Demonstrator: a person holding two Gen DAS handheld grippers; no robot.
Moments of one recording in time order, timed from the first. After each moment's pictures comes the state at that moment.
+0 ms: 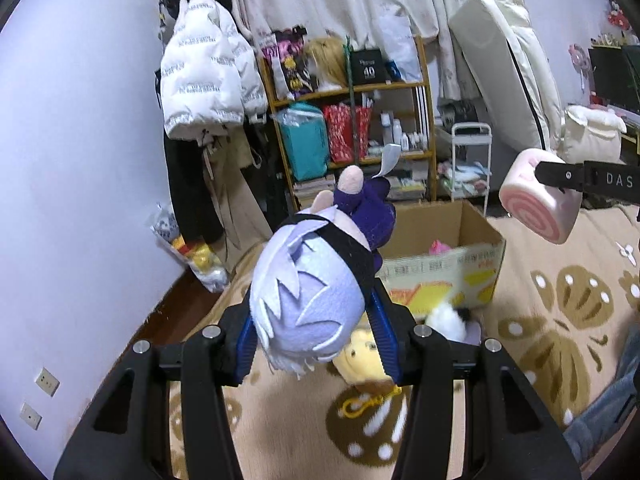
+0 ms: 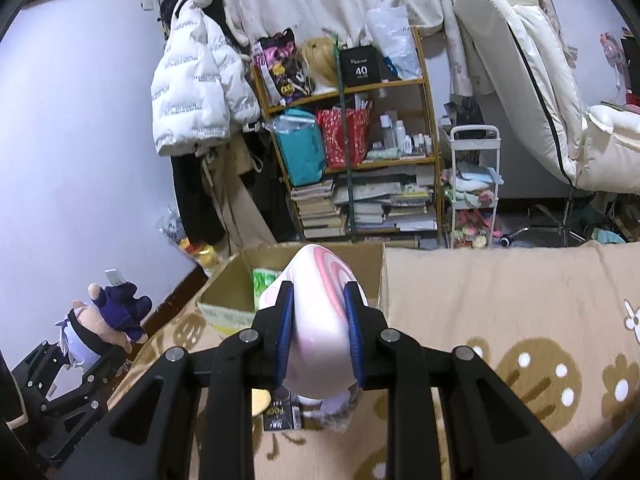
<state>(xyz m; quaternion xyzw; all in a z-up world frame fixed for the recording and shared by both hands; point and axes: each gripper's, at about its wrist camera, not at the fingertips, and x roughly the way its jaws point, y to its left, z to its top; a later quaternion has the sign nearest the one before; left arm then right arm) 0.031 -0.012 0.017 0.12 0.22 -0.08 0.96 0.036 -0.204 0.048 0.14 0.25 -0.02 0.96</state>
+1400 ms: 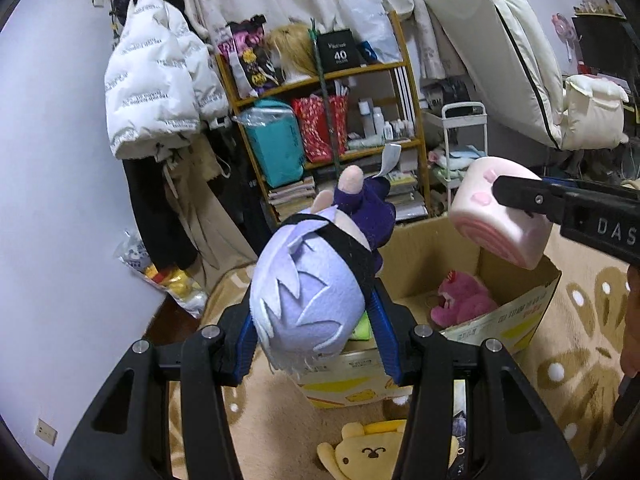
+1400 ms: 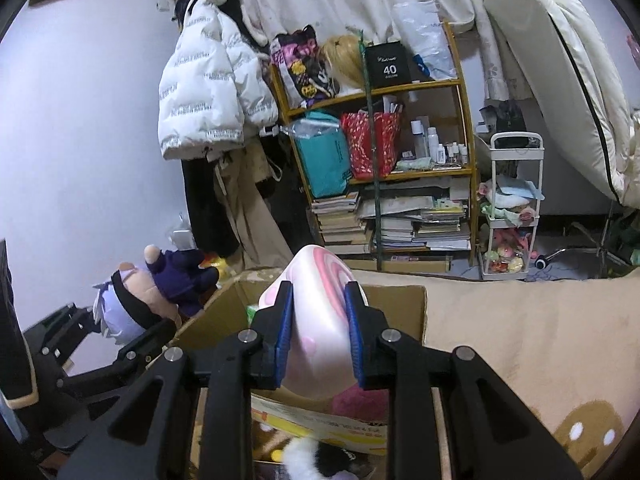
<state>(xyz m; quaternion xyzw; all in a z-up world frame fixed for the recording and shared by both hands) 0.157 -0.070 -0.020 0.16 0.24 -0.12 0.95 0.138 -0.210 0.002 0.12 0.23 0.03 0.96</state>
